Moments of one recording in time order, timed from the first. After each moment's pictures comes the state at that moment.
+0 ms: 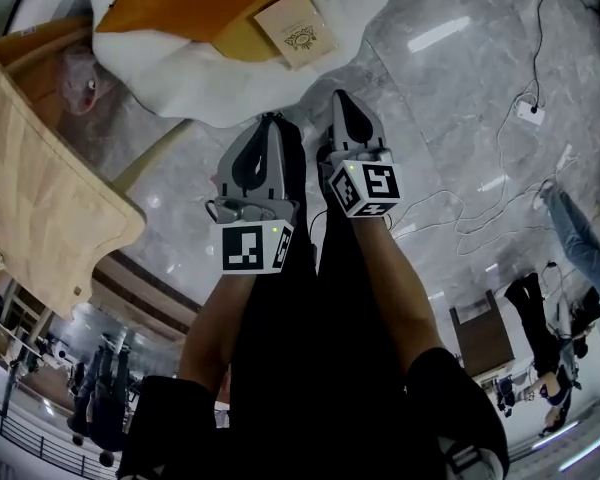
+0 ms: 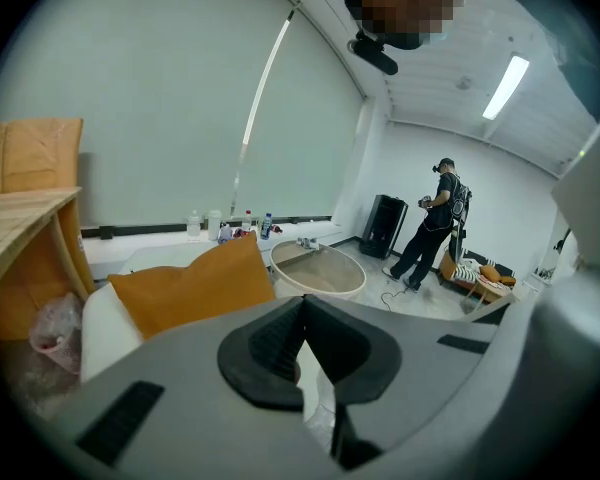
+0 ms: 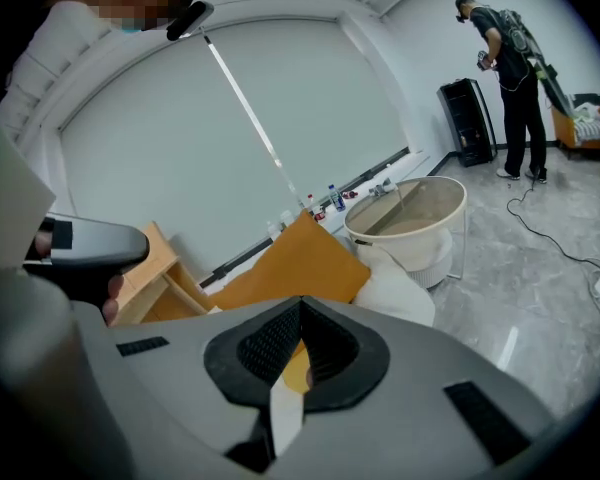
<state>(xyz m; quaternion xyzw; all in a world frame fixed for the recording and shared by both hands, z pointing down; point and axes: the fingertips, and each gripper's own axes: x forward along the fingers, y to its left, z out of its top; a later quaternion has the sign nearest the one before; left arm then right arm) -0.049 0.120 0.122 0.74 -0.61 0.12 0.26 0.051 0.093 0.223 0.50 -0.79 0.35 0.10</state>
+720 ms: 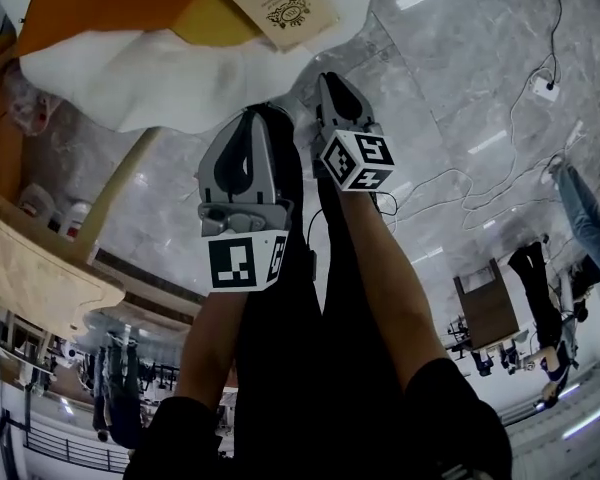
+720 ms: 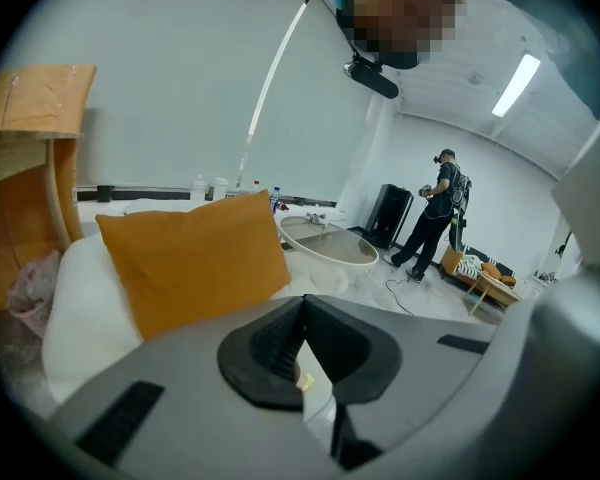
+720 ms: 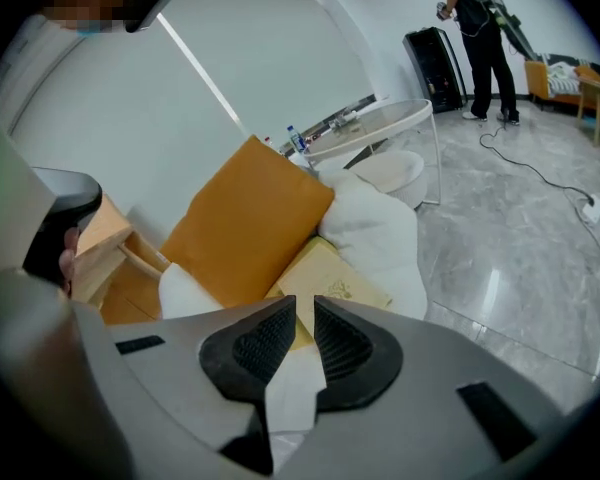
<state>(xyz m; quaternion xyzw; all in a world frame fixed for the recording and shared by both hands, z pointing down) -0.071 0.110 0.270 0.73 -0.60 0.12 0.29 0.040 0.118 0.442 0.51 -0.72 0.45 0.16</state>
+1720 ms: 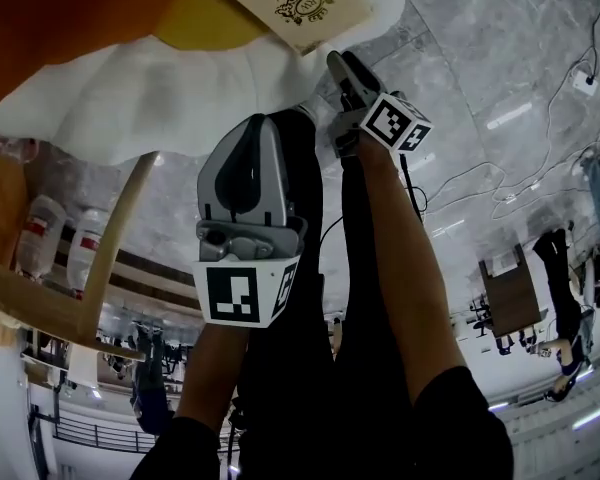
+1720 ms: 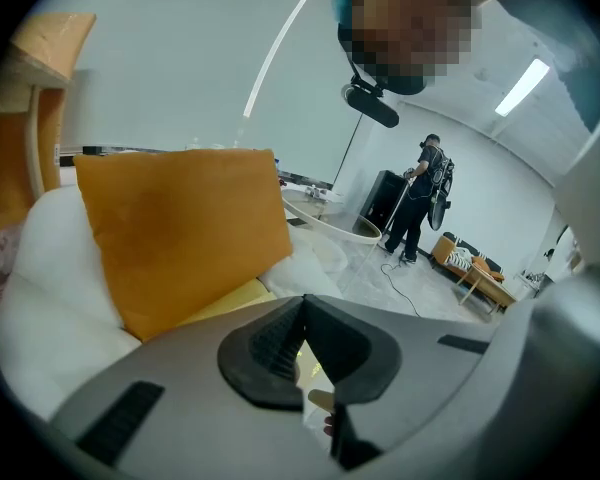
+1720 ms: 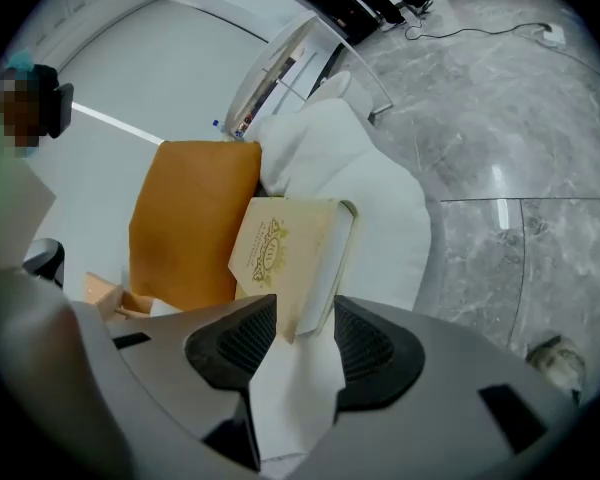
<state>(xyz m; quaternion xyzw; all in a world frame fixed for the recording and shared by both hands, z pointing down) -0.077 0.087 0.377 0.74 -0.56 0.14 0.34 0.044 0.124 0.627 0.47 -0.61 0.64 0.04</state>
